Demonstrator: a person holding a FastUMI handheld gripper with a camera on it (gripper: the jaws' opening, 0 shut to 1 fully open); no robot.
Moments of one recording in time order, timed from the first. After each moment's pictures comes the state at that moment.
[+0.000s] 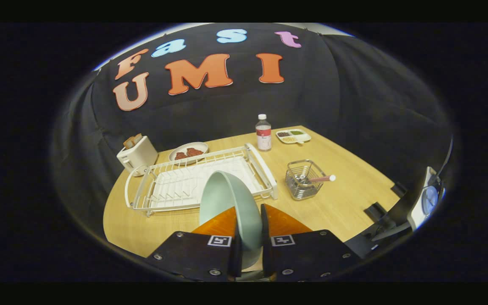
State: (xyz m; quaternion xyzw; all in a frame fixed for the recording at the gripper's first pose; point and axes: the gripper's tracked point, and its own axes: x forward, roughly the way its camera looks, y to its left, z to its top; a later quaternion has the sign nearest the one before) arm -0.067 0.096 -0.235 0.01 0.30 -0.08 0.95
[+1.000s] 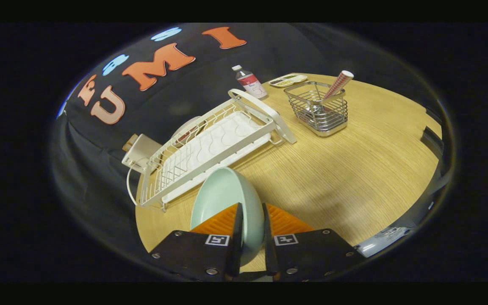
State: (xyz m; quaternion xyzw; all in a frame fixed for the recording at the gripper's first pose) arm -0.078 0.104 -0.360 0.18 0.40 -0.05 0.90
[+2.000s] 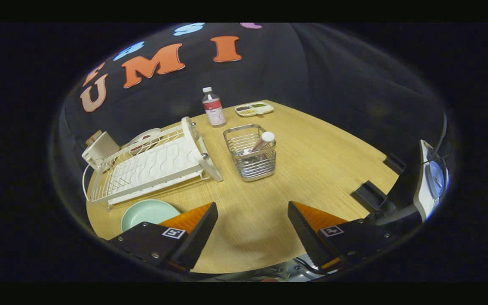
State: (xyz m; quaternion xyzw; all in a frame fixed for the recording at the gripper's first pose) arm -0.060 -0.035 -0.302 0.03 0.34 -0.17 0.93
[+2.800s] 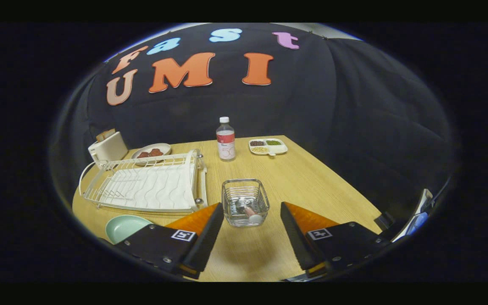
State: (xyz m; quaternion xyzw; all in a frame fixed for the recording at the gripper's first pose) arm 0.020 -0.055 -0.243 -0.08 0.25 -0.08 0.96
